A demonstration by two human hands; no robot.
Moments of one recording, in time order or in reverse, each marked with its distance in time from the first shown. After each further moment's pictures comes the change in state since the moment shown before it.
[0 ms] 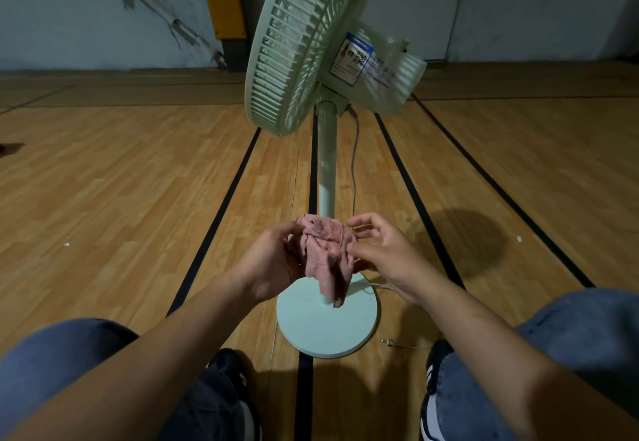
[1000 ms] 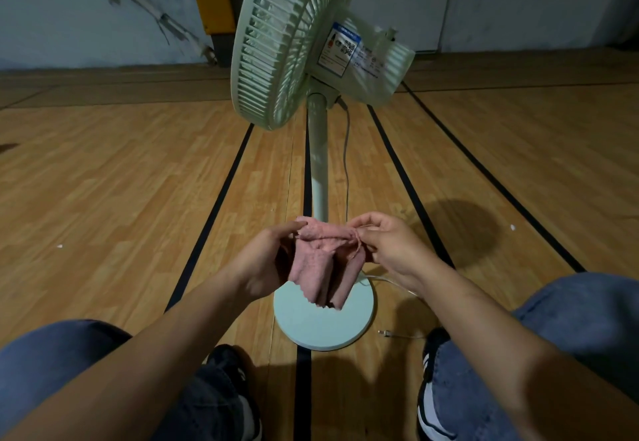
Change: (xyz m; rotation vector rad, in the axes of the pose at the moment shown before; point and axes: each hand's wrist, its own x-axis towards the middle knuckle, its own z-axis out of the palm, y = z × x) left_hand -0.002 -0.002 0.001 0.074 -0.124 -0.055; right_hand 0.011 0.011 -0.013 0.079 0.086 0.109
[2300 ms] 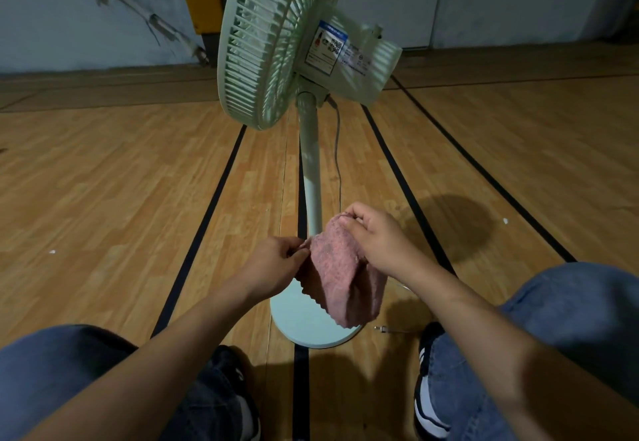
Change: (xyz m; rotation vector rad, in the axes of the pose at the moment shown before) left_hand -0.001 -0.014 0.002 1.197 0.244 0.186; right_hand -0.007 -0.005 0.001 -0.559 0.055 -0.386
